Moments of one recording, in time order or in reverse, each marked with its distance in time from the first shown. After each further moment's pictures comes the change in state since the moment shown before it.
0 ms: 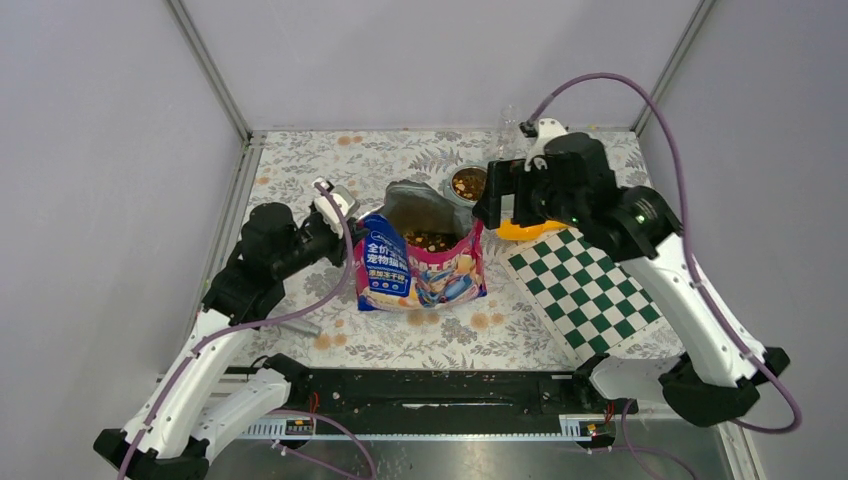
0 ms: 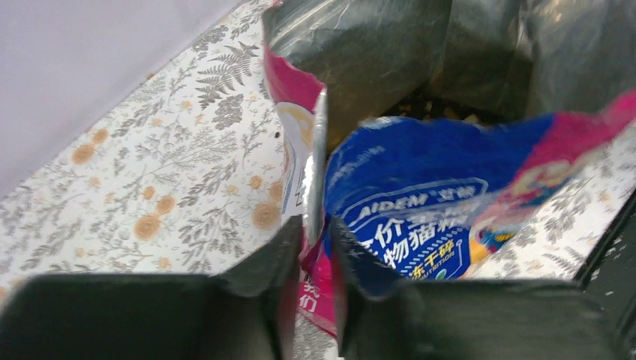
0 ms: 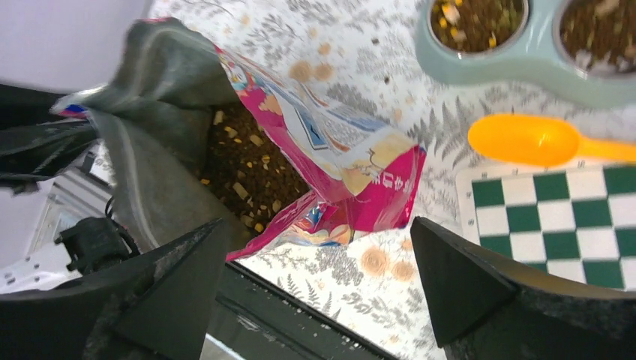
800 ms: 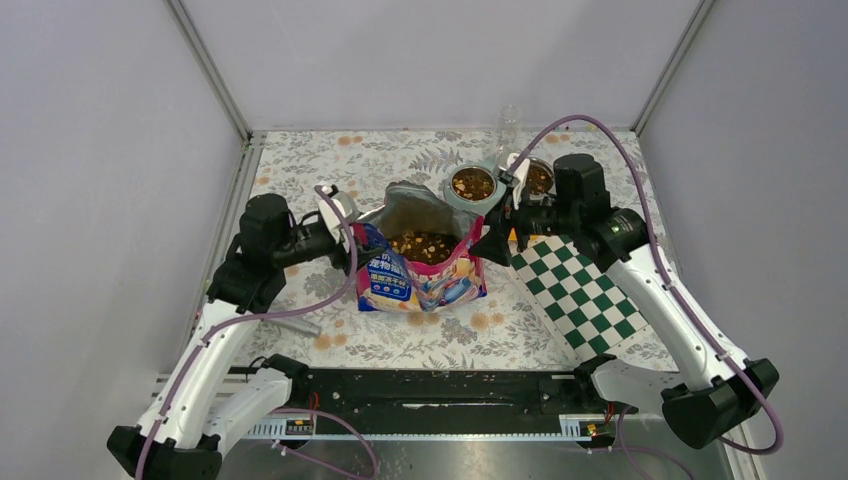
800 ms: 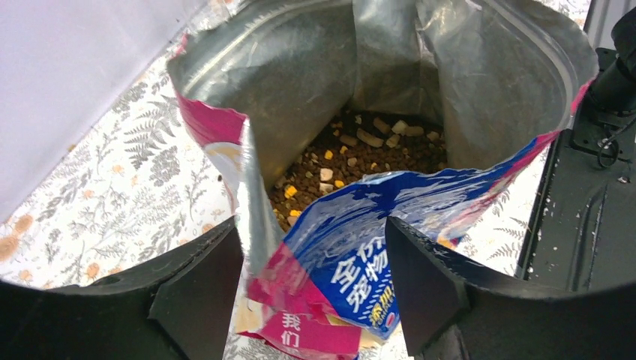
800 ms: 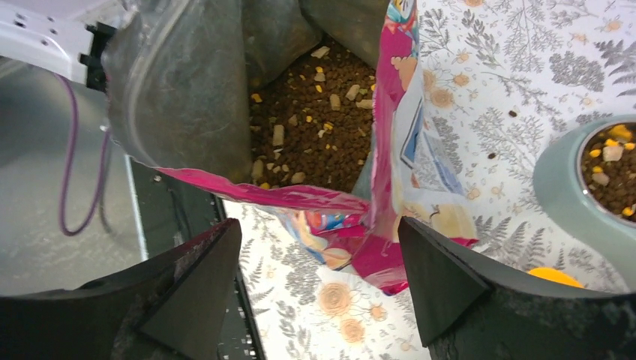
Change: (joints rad) left arm 0.109 0.040 -0.017 0.042 0.387 0.077; right arm -0.222 -0.151 -0.450 0.396 -0.790 -0.592
